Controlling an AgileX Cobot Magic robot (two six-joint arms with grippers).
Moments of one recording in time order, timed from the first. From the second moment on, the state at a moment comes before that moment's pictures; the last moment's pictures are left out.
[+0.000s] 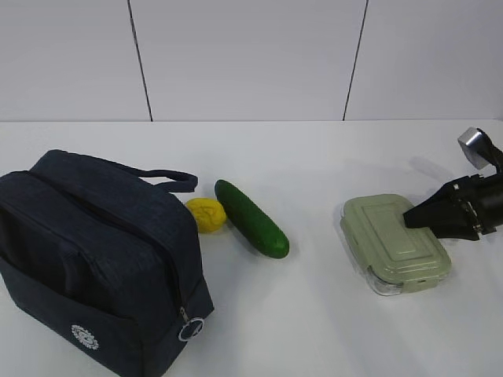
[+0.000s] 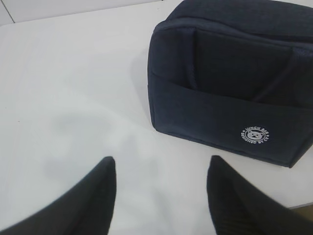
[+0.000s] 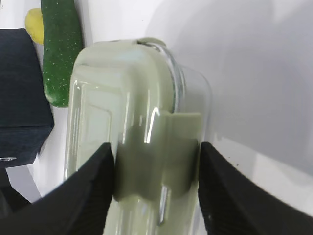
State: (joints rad) left arm -0.05 0.01 -0.53 -0.11 1.11 0.13; right arm -0.37 2.18 -1.23 1.06 1.18 -1.23
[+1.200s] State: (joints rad) left arm -0.05 0.01 -0.53 -0.11 1.11 0.13; right arm -0.37 2.09 -1.23 1.04 1.14 -1.10
